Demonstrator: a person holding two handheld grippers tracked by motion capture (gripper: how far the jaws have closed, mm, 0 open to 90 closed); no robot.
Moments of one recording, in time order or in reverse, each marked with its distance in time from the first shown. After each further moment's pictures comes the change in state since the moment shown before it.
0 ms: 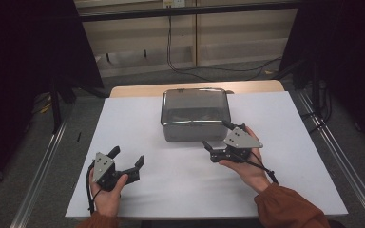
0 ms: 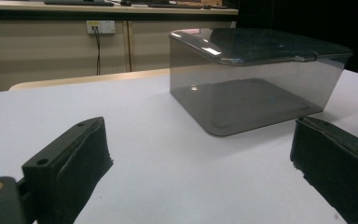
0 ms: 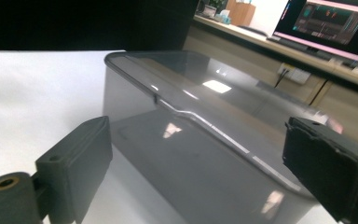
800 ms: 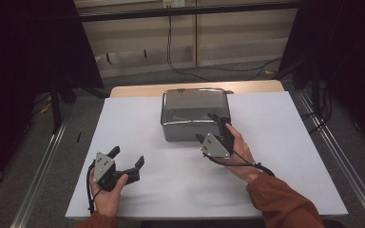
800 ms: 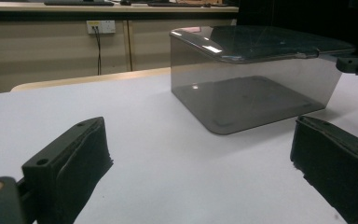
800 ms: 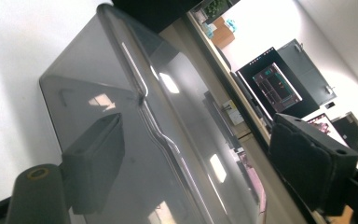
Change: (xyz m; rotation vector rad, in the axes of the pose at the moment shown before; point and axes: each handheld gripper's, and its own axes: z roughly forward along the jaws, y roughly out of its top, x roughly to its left) left arm 0.001 0.000 0.000 0.004 0.002 0.011; right arm 0.022 0.014 0.034 0.055 -0.137 -0.619
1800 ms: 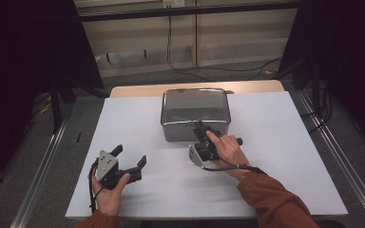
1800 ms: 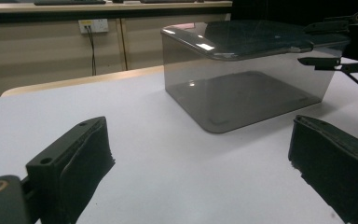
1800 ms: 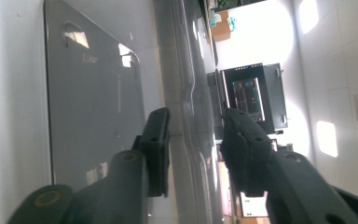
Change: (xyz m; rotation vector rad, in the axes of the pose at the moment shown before) left arm -0.002 0.003 0.006 0.023 -0.021 0.038; right arm 0.031 0.008 0.022 0.107 -0.045 -0.423
